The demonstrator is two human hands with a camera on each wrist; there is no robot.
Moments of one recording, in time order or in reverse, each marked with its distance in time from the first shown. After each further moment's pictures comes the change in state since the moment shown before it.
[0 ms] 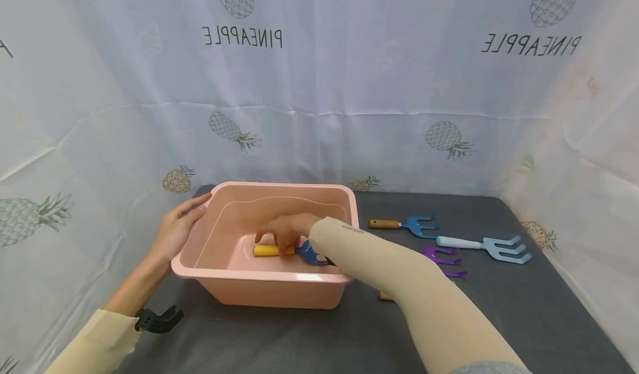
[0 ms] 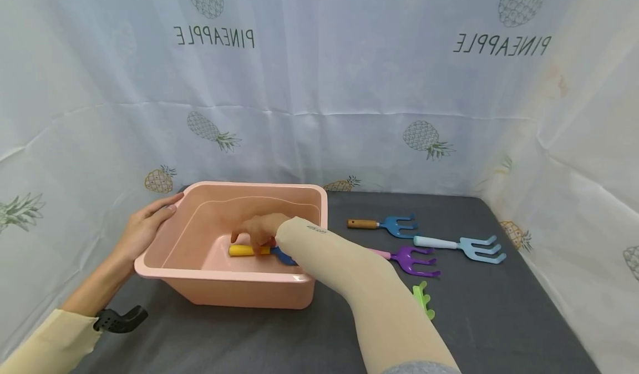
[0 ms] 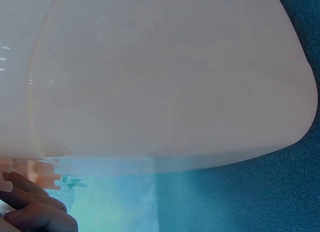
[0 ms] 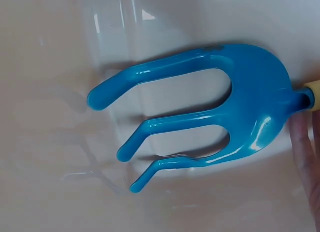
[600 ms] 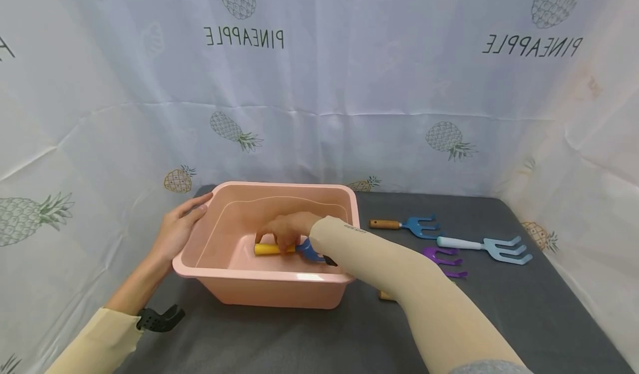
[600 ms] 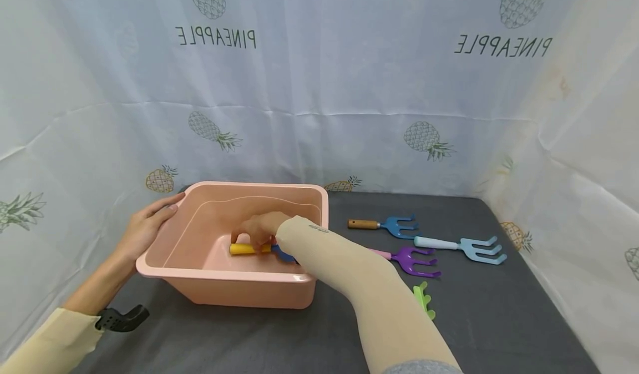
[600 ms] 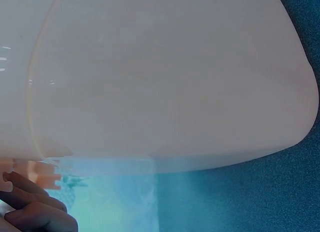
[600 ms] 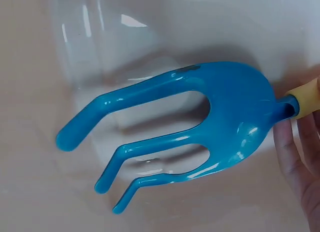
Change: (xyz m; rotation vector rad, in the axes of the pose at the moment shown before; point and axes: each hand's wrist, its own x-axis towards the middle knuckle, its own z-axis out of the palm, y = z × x) left_hand 0.002 -0.001 0.000 0.024 0.005 0.002; right_hand 0.000 -0.006 -0.003 -0.133 -0.026 -0.022
